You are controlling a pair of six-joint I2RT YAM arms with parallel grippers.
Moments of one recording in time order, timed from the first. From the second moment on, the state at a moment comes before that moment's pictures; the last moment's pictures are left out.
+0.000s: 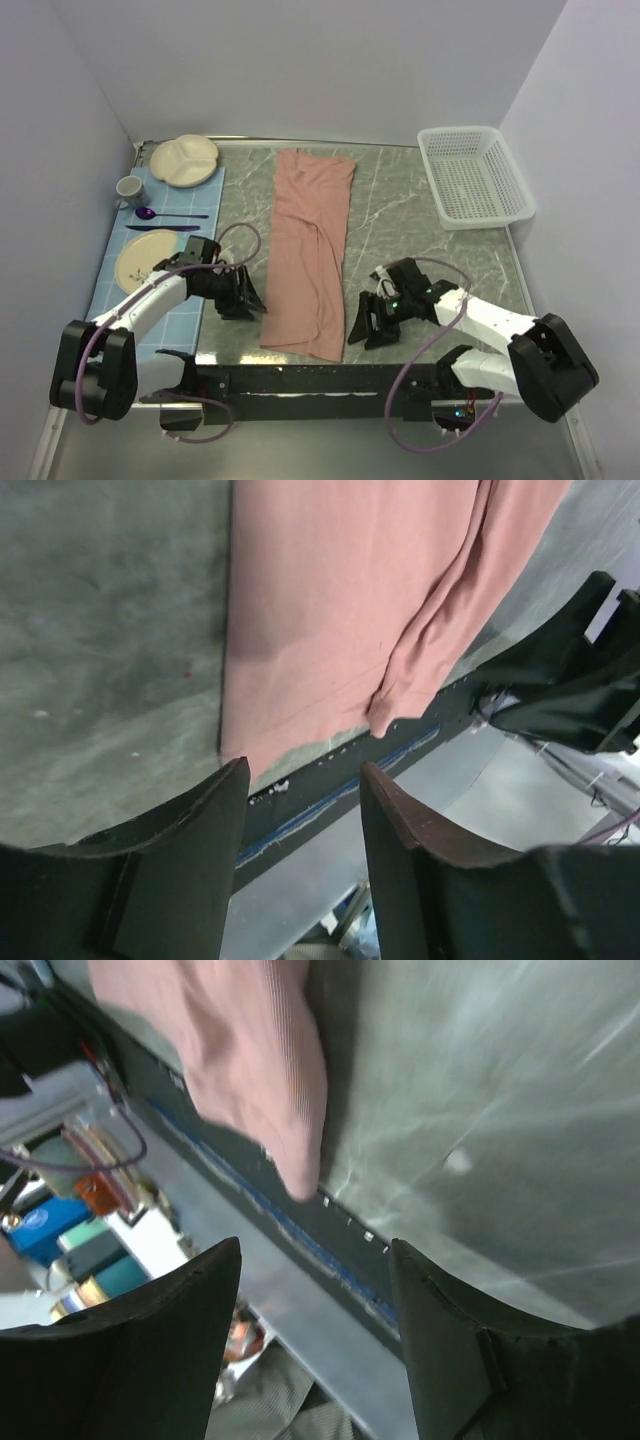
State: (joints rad) left arm -0.21 1.19 0.59 -0.62 0.66 -0.53; right arm 0.55 1.16 0.44 -0.40 -0.70 0.68
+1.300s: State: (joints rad) left arm -0.35 1.23 0.47 -0.59 0.59 -0.73; right arm 0.72 1.38 0.40 -0.14 -0.64 0.94
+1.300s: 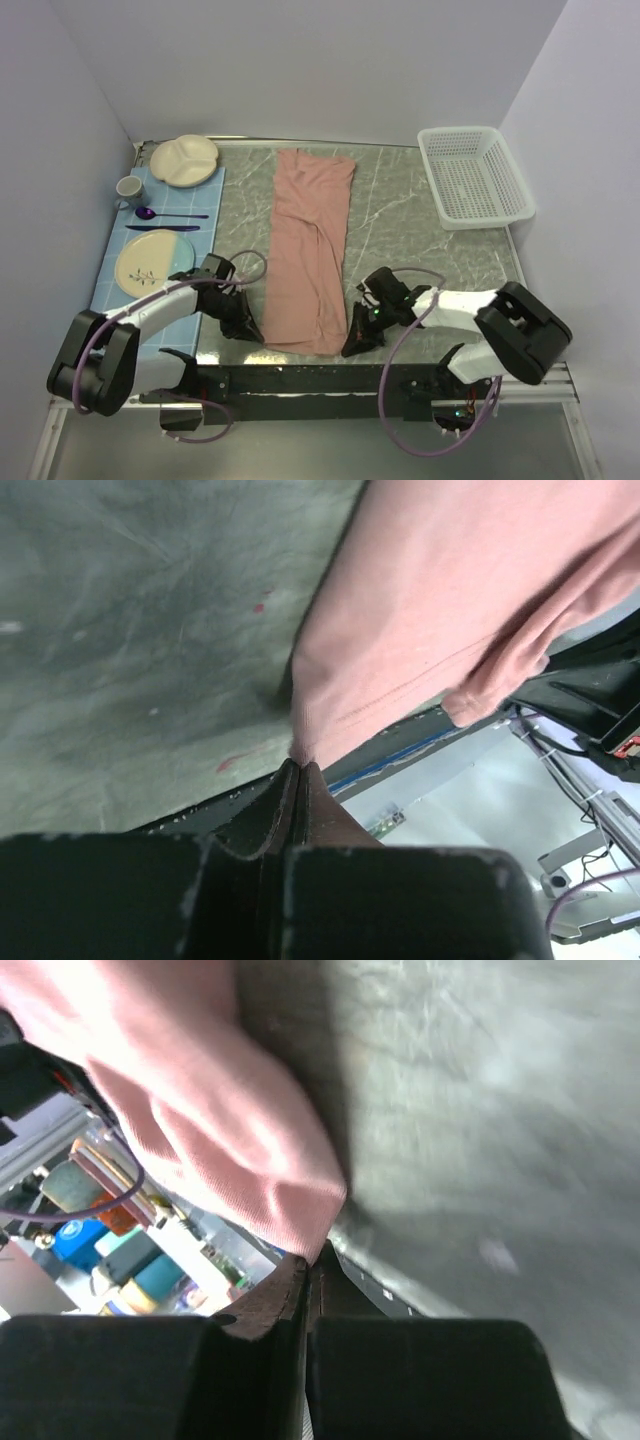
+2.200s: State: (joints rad) left arm -0.19 1.25 0.65 -0.52 0.61 -0.62; right arm 0.52 1.35 0.63 -0.23 -0.65 0.67
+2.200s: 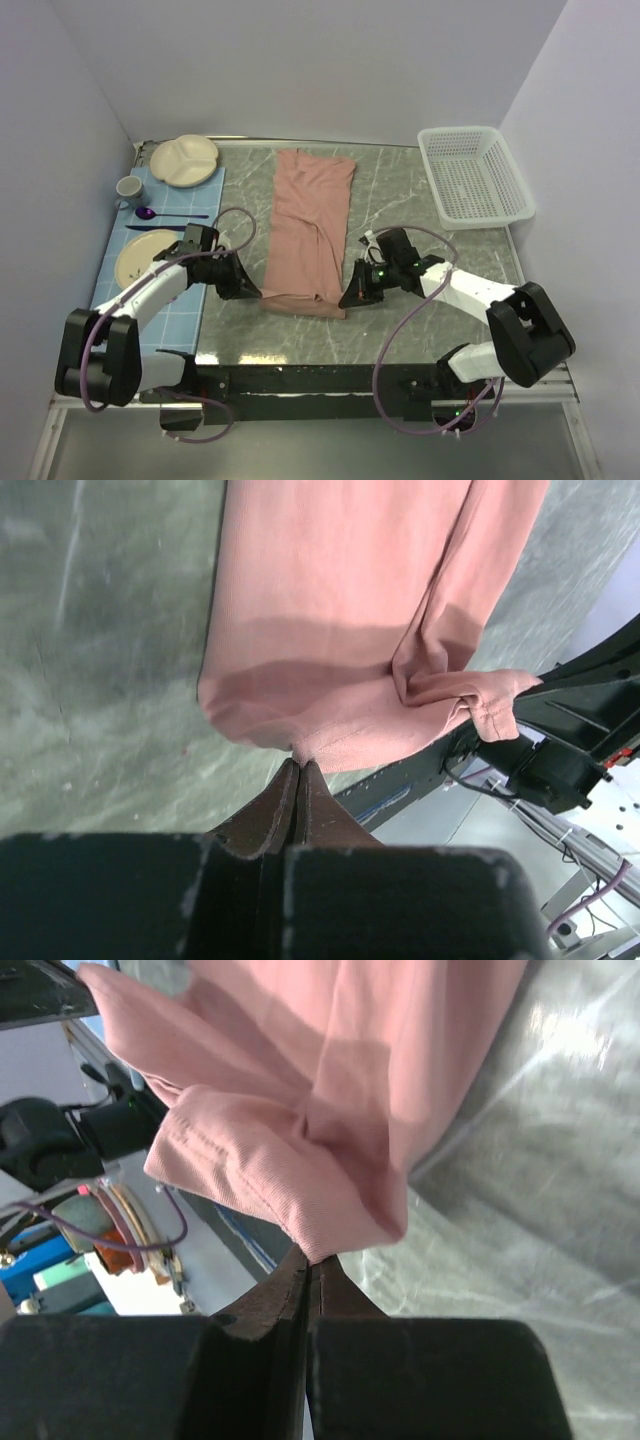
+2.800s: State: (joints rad) left arm -0.16 1.34 0.69 -0.47 0.57 -0.62; right arm 0.48 1.46 0.68 -0.20 -0.57 0.64
